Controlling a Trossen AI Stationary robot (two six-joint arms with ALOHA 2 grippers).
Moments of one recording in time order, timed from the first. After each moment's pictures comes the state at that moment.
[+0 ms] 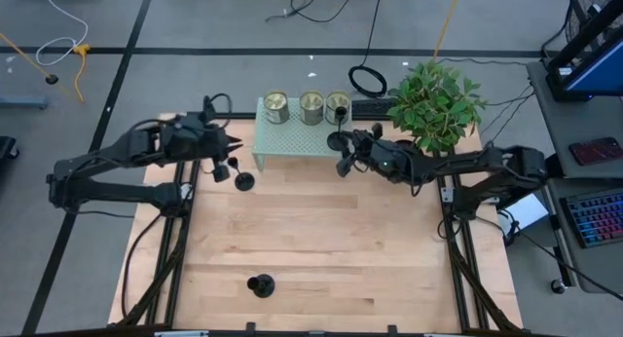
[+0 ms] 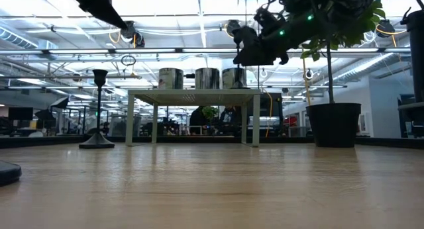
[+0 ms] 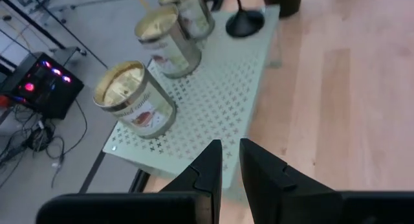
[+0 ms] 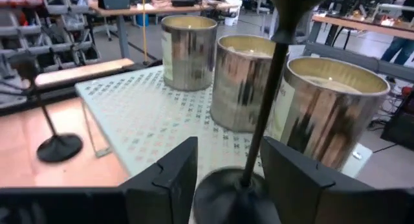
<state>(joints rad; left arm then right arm) 0.28 0.82 1.01 -0.76 -0.21 0.24 -0.19 1.41 0.73 0.47 0.53 0.07</state>
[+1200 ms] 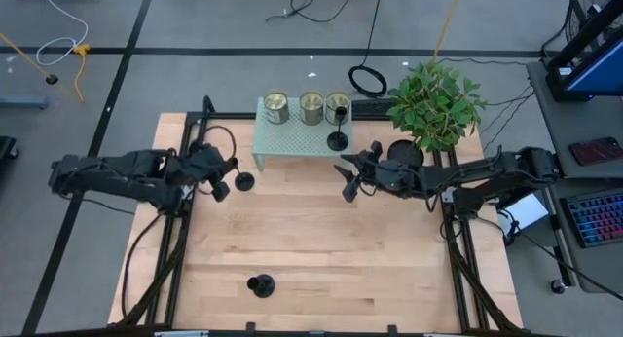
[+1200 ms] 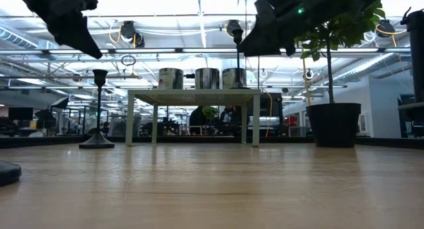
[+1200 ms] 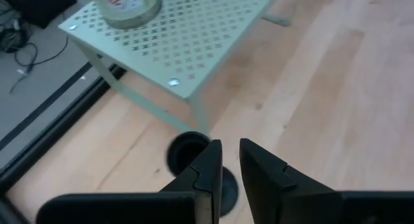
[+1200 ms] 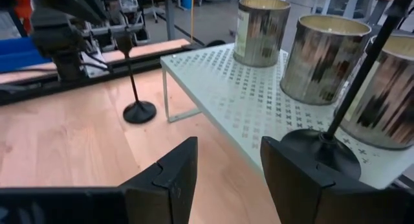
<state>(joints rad) 0.00 0.68 0.74 -0.84 -0.45 -0.35 0.01 1.31 0.73 0.26 0.52 0.18</state>
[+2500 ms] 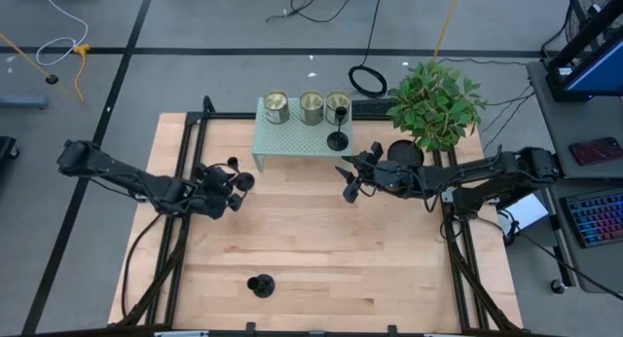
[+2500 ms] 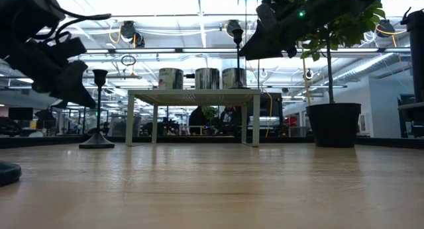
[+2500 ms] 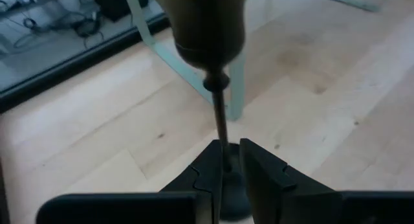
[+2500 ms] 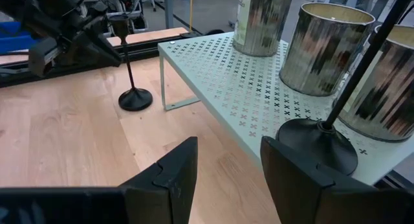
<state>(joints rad) -0.27 0.80 0.30 -0.51 -0.88 -0.84 0.01 1.31 0.73 0.22 0.52 0.17</state>
